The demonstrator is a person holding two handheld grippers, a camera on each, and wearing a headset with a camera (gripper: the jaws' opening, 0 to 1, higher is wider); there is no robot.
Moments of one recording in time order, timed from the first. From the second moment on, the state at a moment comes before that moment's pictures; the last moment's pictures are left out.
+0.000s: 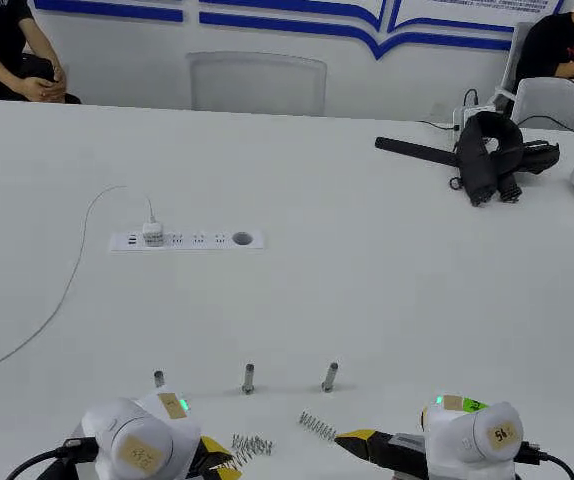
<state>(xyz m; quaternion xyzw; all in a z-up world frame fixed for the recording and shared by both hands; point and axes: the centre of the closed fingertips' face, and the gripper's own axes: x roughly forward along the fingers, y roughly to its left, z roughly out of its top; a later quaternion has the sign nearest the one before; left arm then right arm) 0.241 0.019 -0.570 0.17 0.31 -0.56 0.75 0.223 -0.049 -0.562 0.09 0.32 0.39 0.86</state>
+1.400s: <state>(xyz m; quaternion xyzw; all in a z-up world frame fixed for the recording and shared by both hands) 0.200 -0.016 -0.563 0.21 0.28 -0.63 0.69 0.208 -0.019 -0.555 0.10 0.33 0.48 0.80</state>
